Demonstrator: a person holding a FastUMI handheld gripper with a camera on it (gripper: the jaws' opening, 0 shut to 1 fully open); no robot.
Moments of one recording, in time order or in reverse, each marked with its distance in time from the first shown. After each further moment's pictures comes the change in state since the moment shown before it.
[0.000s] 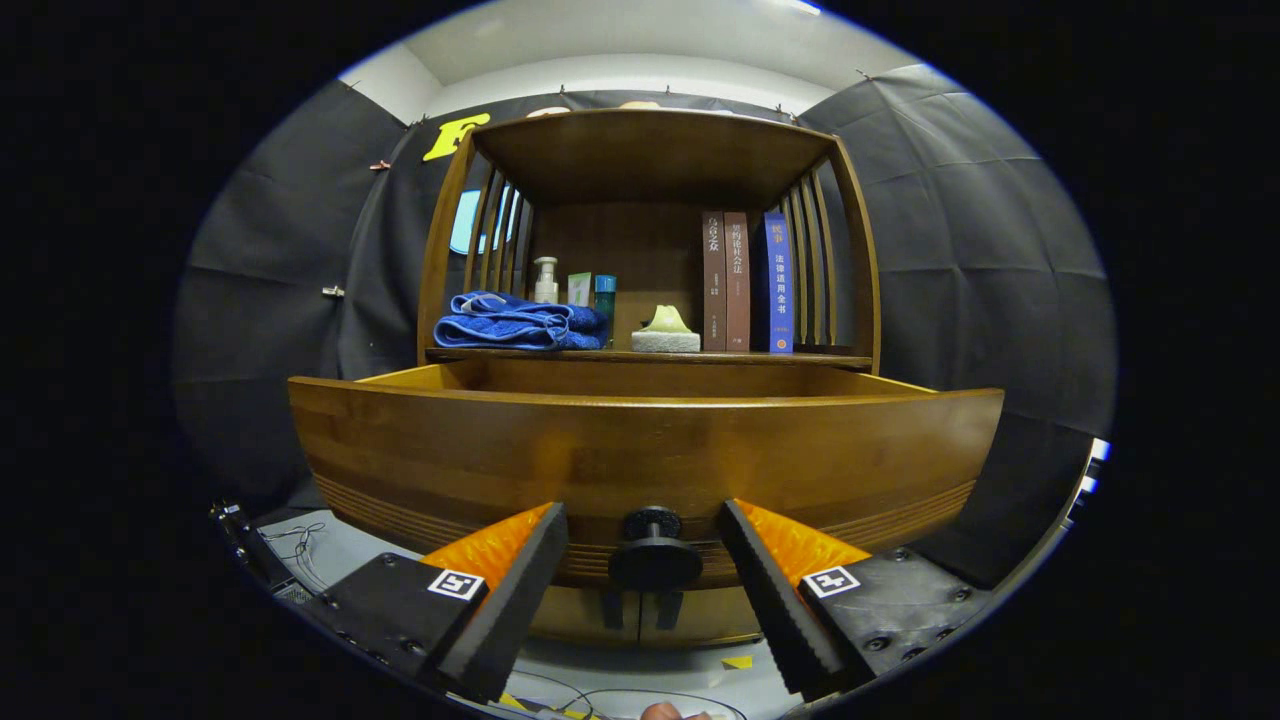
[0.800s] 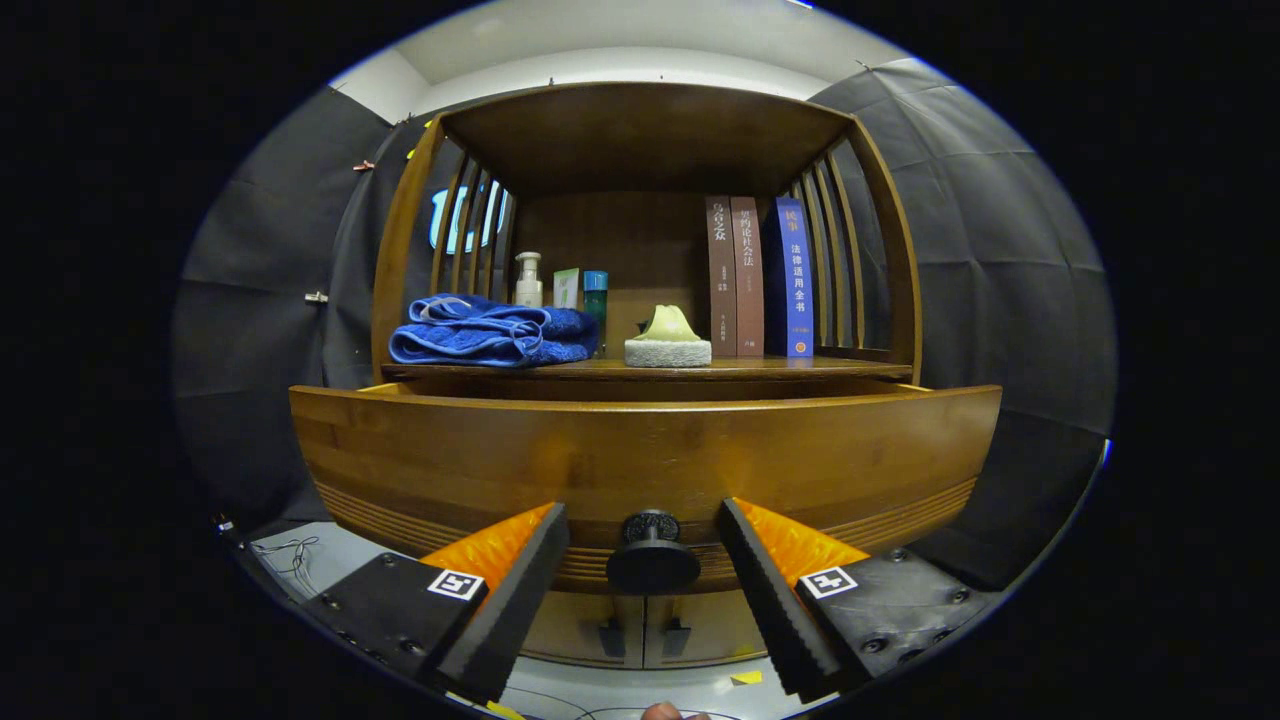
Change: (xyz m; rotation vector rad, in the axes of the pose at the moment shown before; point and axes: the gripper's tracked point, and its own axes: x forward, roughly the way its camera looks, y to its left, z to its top) arm 0.084 0.001 0.014 0.015 0.007 -0.007
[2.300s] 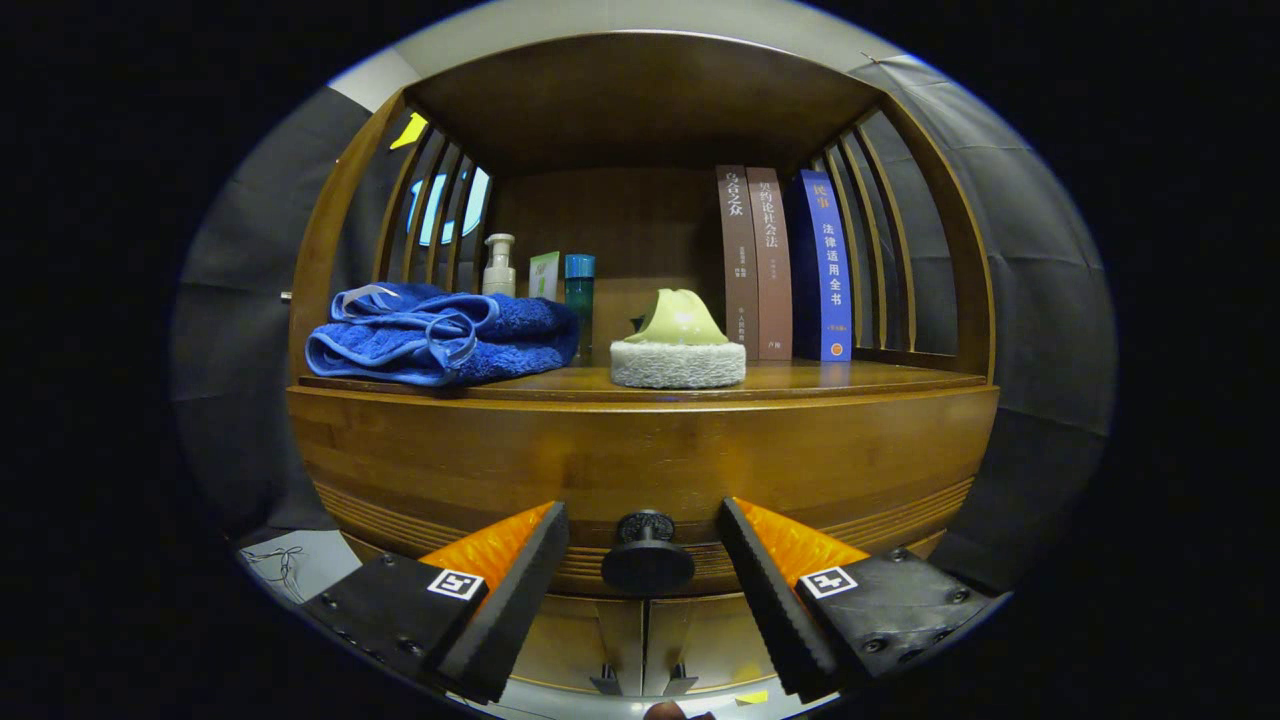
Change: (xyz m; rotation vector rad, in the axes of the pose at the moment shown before) arm 0.087 -0.003 0.011 0.001 0.019 -0.029
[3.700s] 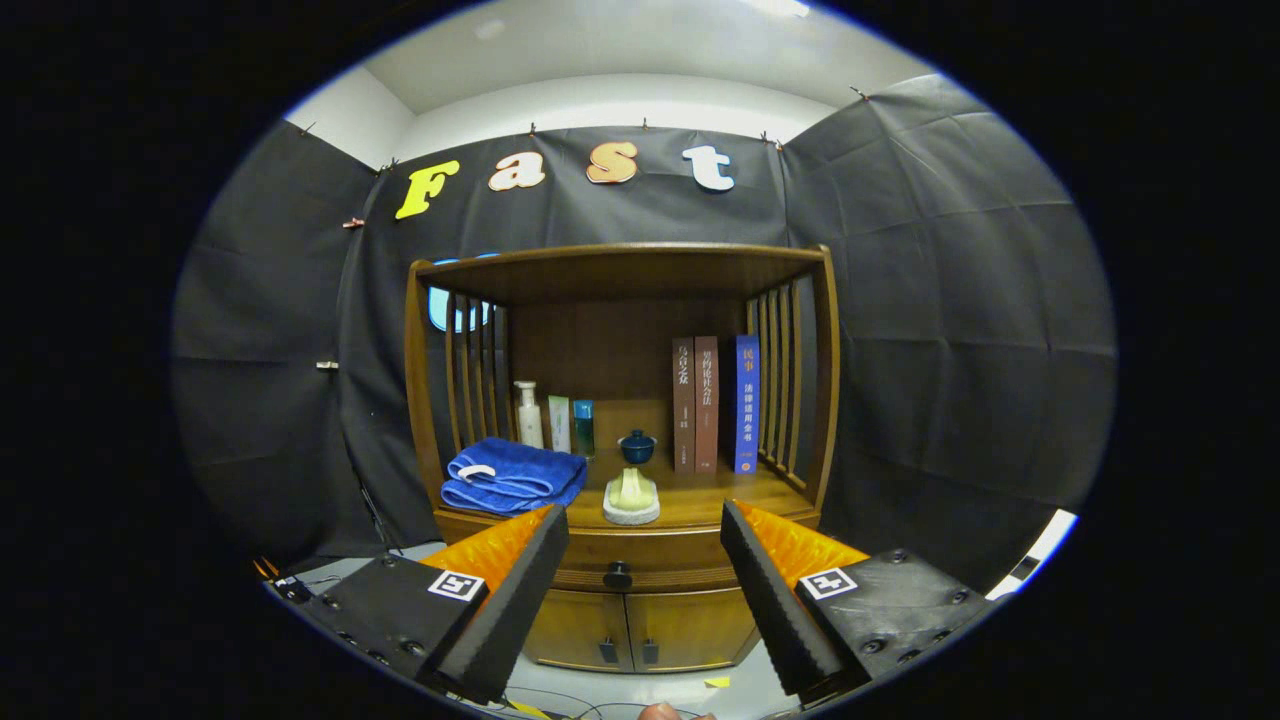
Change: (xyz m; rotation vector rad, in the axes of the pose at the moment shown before) arm -0.222 -0.046 0.221 0.017 -0.070 0.018
